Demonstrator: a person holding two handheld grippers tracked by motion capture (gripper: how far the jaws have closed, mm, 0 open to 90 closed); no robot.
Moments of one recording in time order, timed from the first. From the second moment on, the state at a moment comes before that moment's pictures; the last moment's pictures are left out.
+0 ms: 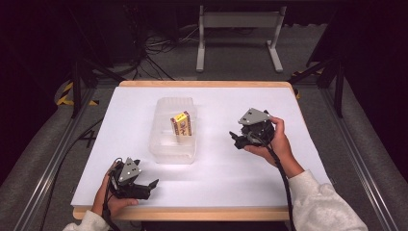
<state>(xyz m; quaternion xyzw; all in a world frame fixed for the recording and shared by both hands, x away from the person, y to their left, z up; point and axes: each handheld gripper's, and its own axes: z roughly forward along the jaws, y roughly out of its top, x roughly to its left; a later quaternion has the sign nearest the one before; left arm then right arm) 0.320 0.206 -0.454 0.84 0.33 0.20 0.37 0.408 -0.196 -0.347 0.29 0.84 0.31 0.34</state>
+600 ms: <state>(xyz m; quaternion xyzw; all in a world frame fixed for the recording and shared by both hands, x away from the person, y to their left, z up) 0.321 0.205 -0.455 0.84 0.33 0.20 0.37 0.396 -0.238 -0.359 0.29 0.84 0.29 0.34</state>
